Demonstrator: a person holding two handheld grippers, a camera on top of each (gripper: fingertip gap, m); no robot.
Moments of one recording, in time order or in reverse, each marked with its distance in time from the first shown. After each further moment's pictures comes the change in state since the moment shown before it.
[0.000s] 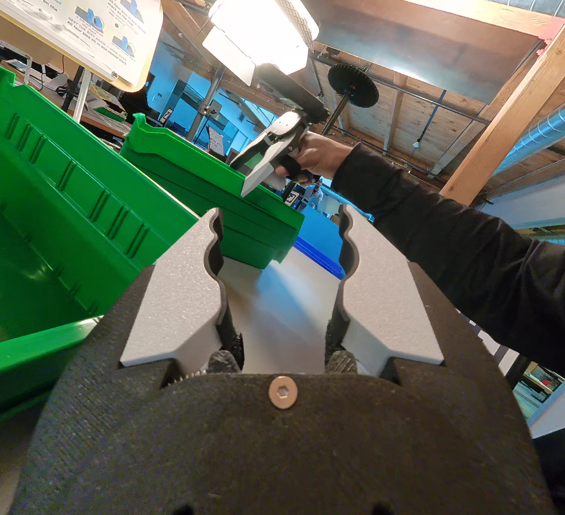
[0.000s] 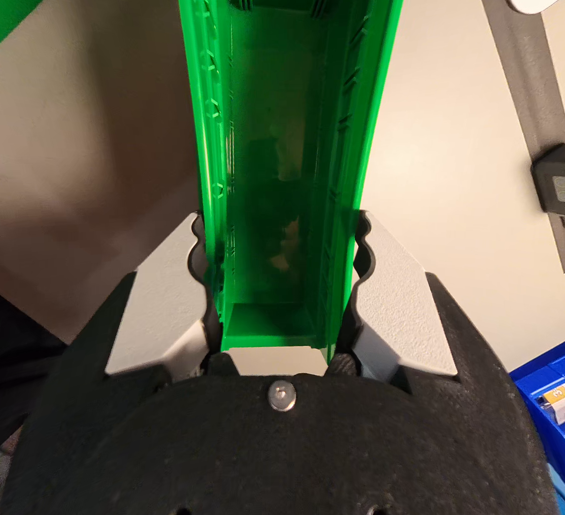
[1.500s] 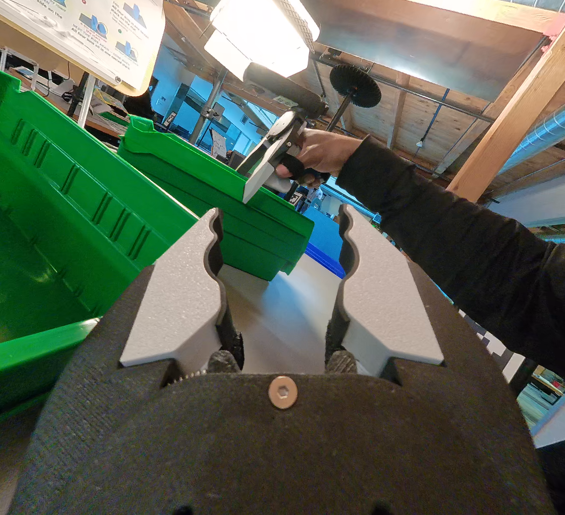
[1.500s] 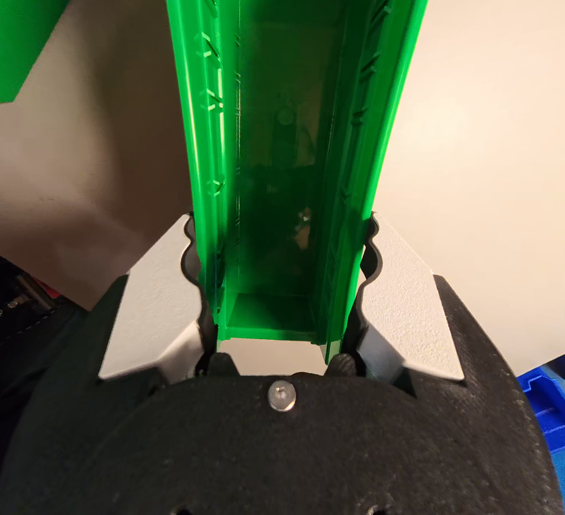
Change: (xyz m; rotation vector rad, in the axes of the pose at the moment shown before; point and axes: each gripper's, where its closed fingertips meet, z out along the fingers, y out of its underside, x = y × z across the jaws) left arm 0.000 0.000 0.000 0.005 -0.008 0.016; right arm -0.024 0.000 0.006 -0.096 -0.045 0.141
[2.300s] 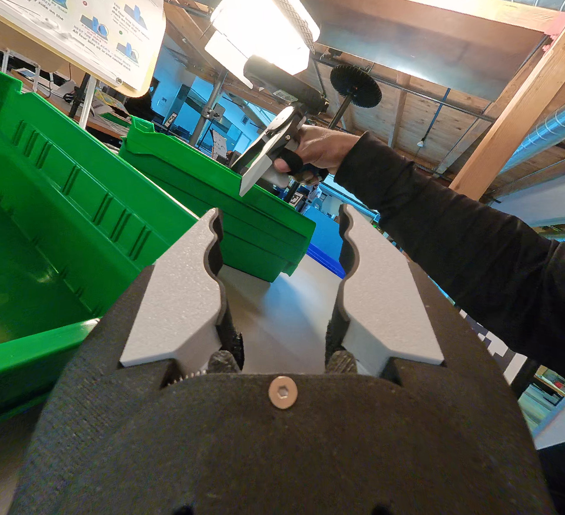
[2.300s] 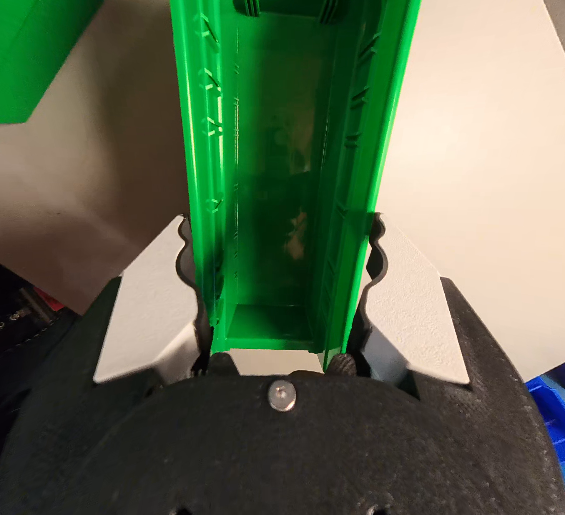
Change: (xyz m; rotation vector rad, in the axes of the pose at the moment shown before) left arm 0.000 0.000 0.000 0.002 -0.002 0.004; right arm 0.001 -0.012 -0.003 0.041 0.003 0.002
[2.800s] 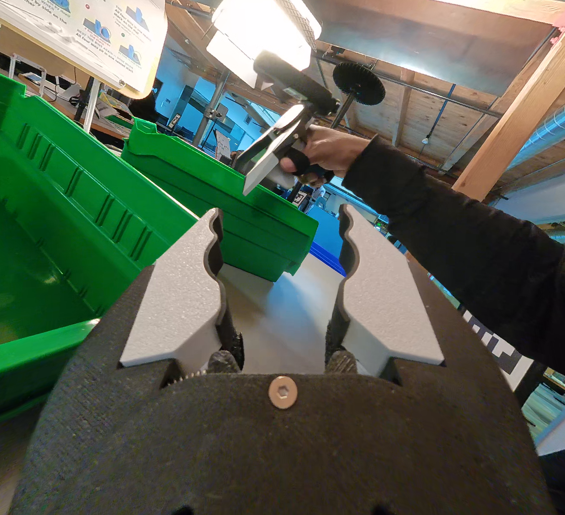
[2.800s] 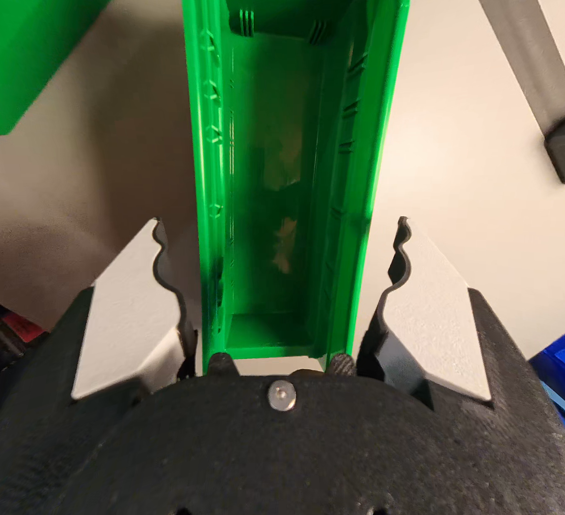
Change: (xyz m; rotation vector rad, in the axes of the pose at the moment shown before) left arm 0.000 0.001 0.000 -0.003 -0.009 0.017; right arm -0.001 -0.004 -0.004 0.060 0.089 -0.012
